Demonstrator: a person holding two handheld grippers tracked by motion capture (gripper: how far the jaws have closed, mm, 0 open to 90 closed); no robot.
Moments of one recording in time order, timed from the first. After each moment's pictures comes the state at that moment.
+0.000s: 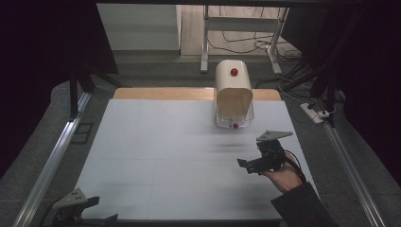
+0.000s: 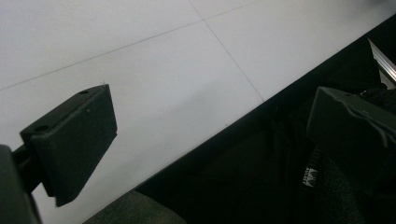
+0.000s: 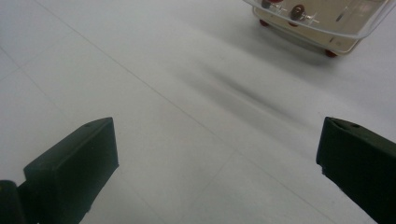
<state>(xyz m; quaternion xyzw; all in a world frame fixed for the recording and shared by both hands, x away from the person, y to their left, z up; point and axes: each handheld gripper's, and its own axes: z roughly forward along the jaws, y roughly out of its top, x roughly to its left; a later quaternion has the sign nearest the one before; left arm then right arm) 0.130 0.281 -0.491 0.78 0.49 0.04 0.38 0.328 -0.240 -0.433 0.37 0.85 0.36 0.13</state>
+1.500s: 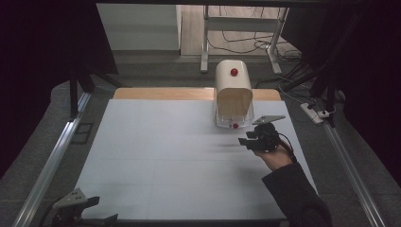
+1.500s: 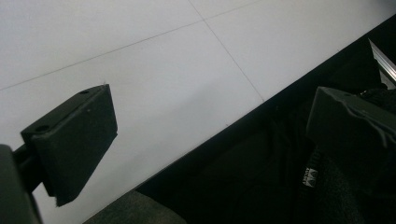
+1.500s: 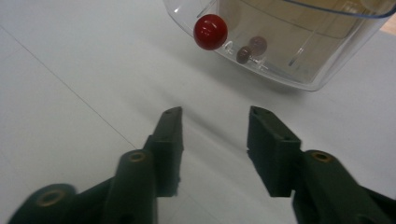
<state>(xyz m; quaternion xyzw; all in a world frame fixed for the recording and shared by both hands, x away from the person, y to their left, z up) 0.130 0.282 -0.491 0.78 0.49 0.04 0.38 0.385 -0.235 -0.437 0.37 0.85 0.35 0.15</state>
